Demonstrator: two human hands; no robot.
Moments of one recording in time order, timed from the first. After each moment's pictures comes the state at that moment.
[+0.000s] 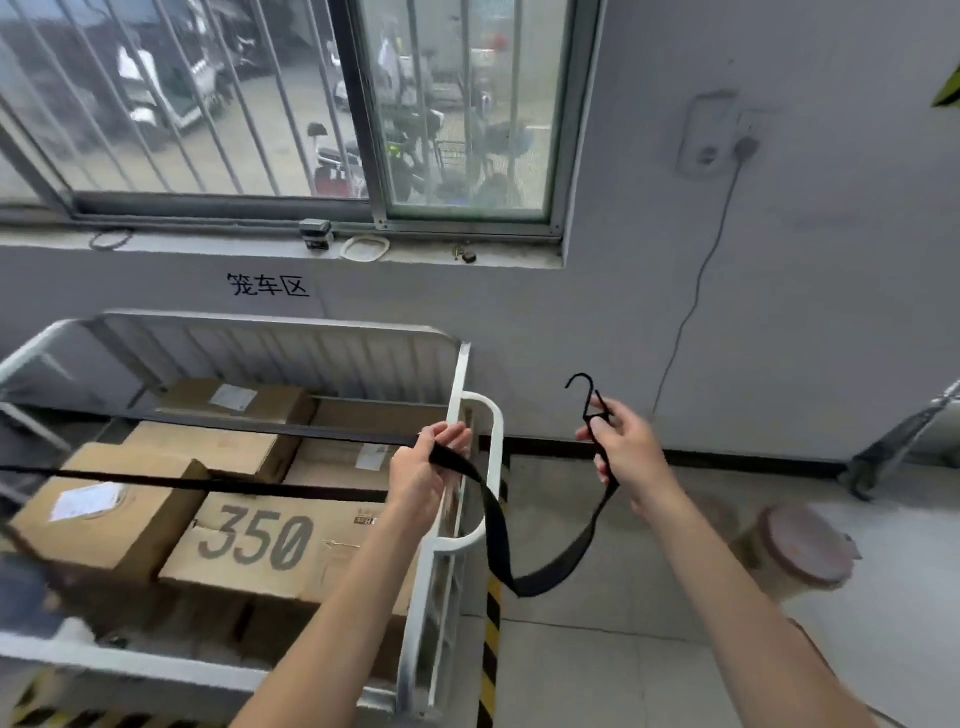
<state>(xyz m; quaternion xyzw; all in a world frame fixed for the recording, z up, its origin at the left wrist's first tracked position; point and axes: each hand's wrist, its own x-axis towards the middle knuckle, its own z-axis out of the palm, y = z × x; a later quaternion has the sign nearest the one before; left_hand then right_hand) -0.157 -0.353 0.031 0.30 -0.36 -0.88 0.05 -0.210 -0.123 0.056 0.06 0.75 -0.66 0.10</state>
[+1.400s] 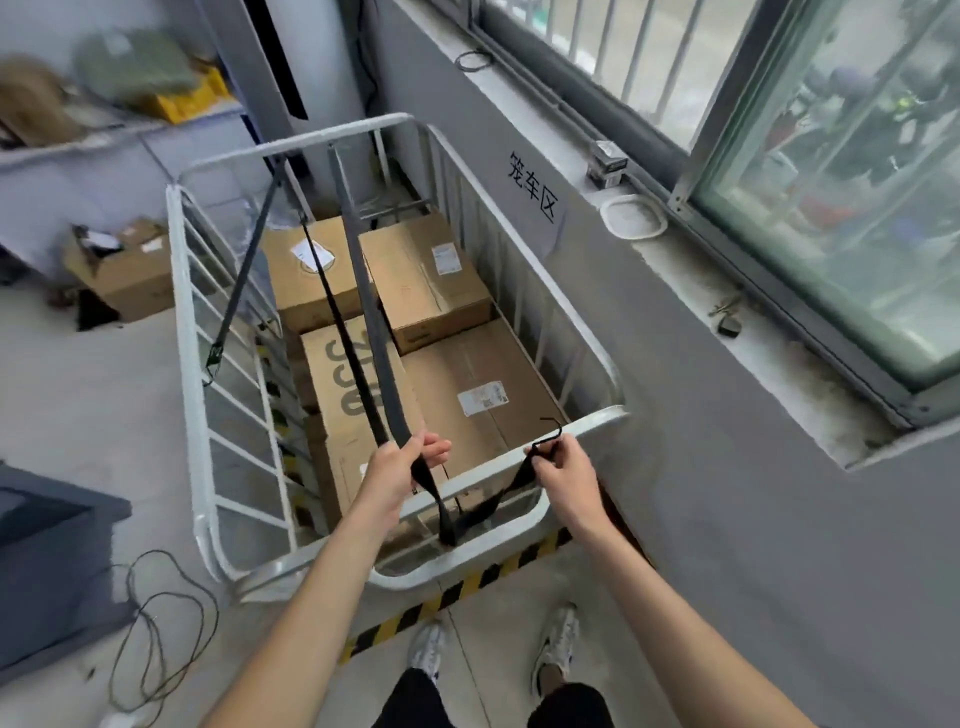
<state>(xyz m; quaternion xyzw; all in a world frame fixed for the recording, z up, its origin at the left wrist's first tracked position) -0.313 -0.363 -0.071 0.59 -0.33 -0.68 0.28 -0.531 -0.280 -0.087 -0.33 0.75 -0.39 0.41</state>
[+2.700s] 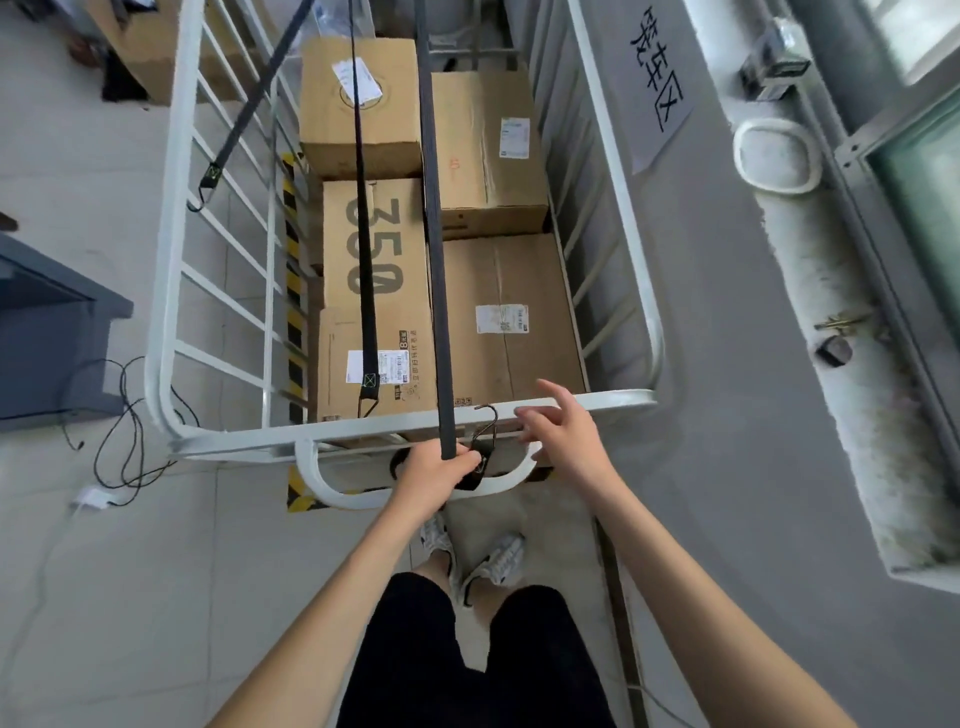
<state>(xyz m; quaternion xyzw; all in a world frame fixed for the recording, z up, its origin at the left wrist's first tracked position) -0.391 -0.300 -0.136 0.68 -0.38 -0.60 0.19 -0.581 -0.333 -0.122 -0.41 0.68 -0.25 0.55</state>
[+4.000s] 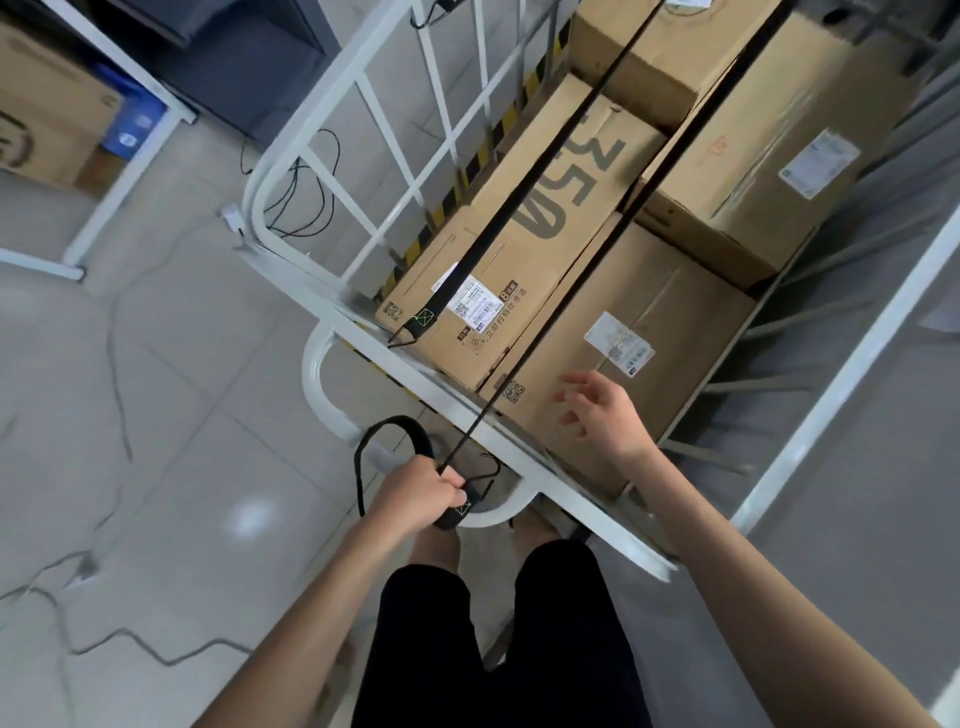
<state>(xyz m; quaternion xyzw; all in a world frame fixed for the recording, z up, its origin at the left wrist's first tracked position) -0.458 -0.312 -0.179 0.82 -0.11 -0.56 0.06 -0.599 -0.530 -0.215 -0.61 0.48 0.07 0.63</state>
